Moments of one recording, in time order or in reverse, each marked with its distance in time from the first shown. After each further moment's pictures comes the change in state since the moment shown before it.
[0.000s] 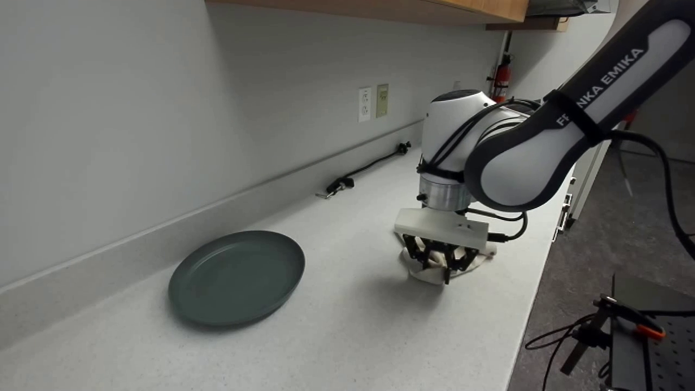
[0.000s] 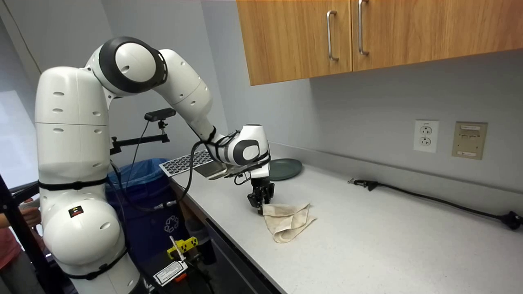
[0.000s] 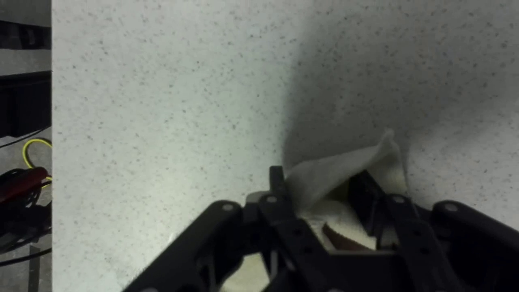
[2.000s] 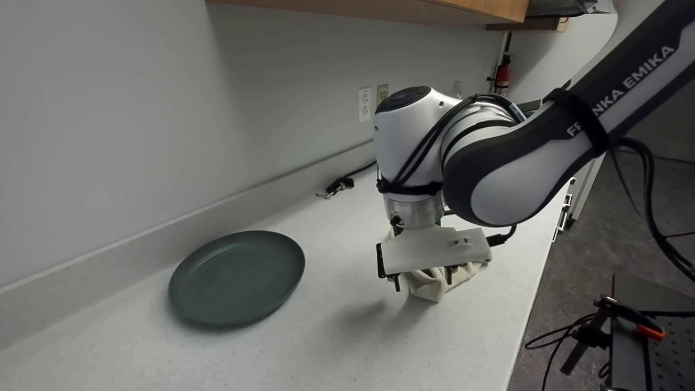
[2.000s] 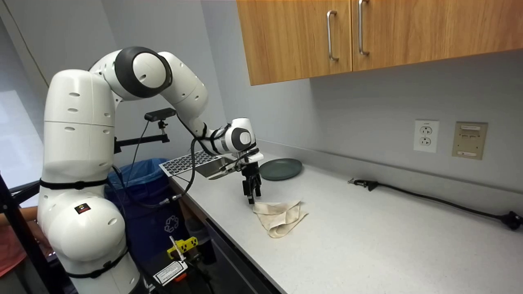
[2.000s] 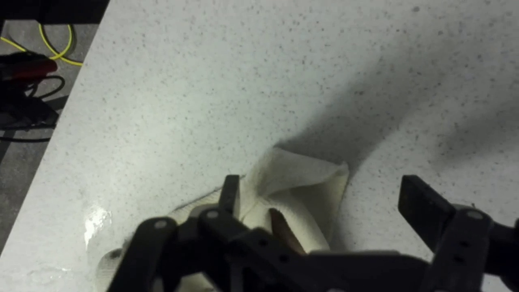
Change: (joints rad) arm 0.100 0.062 0.058 0.178 -0.201 -0.242 -0.135
